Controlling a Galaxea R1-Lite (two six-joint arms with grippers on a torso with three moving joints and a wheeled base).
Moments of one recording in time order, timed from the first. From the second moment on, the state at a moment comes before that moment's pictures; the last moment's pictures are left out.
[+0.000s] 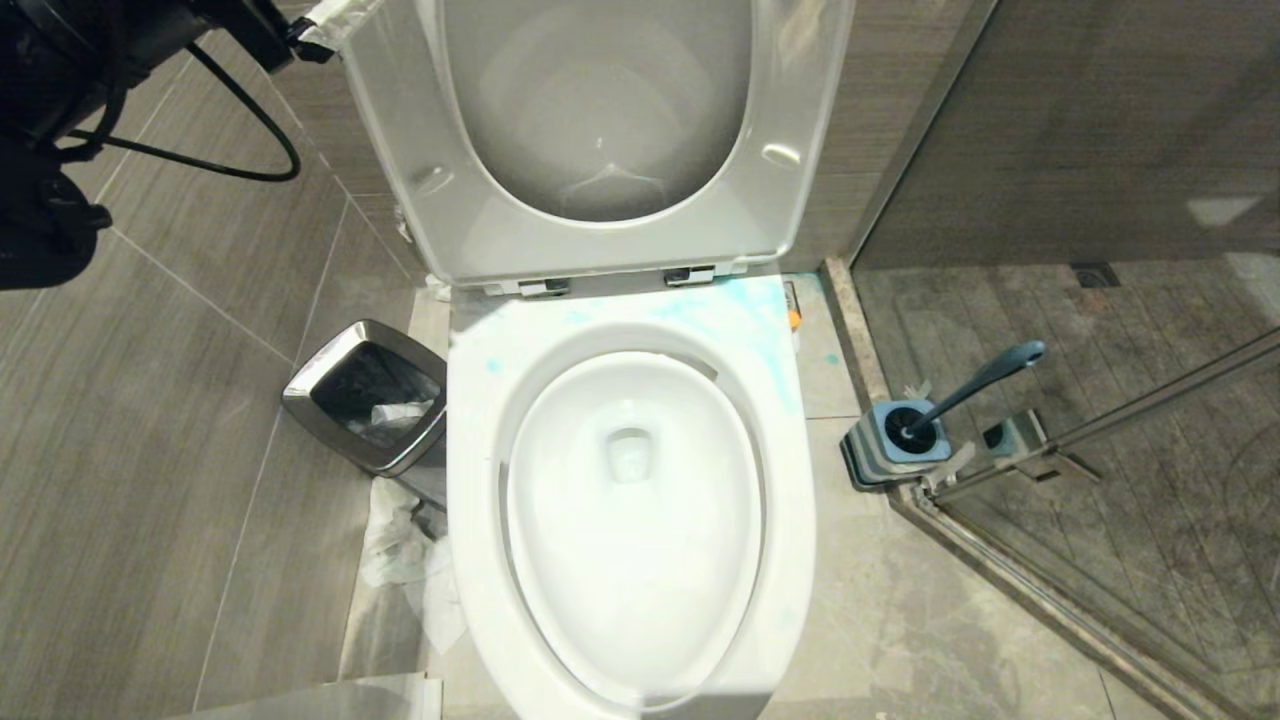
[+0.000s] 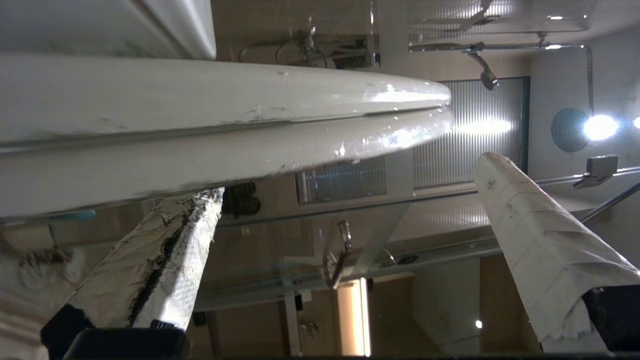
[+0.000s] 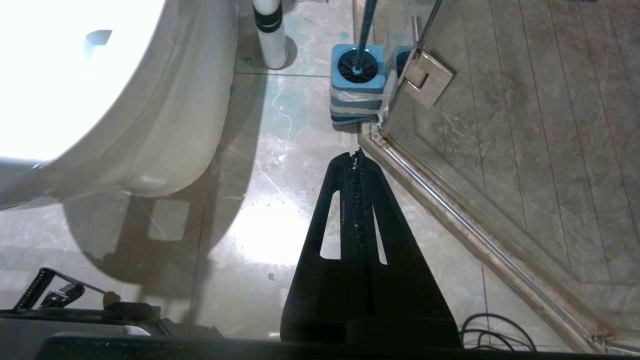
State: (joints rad) left arm -0.04 1.81 -1.67 -1.10 -0.94 -1.88; right arm 0.00 0.00 0.00 0.00 0.00 -0.02
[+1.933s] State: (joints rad) left arm 0.24 1.83 -1.84 -0.01 -0.83 -1.71; right arm 0.00 0.00 0.00 0.00 0.00 -0.02
